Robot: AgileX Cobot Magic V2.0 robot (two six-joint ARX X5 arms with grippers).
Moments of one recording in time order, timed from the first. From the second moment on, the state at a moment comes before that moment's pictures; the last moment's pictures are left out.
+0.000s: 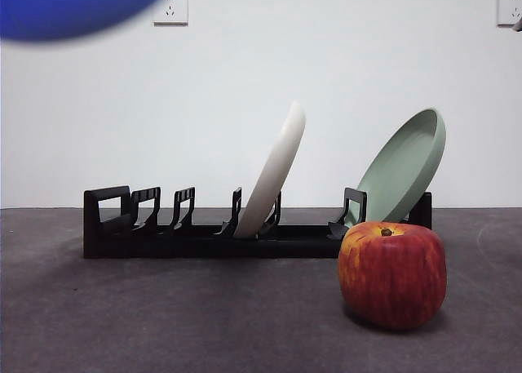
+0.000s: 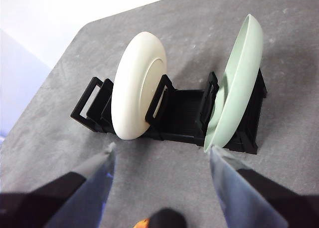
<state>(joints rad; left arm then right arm) -0.98 1.16 1.42 -1.16 -0.19 -0.05 -0.07 0.90 0.89 -0.54 -0.65 0.14</state>
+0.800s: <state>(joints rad) -1.10 1.66 1.08 -0.71 -0.19 0.03 -0.07 0.90 0.89 -0.54 -0.65 0.14</state>
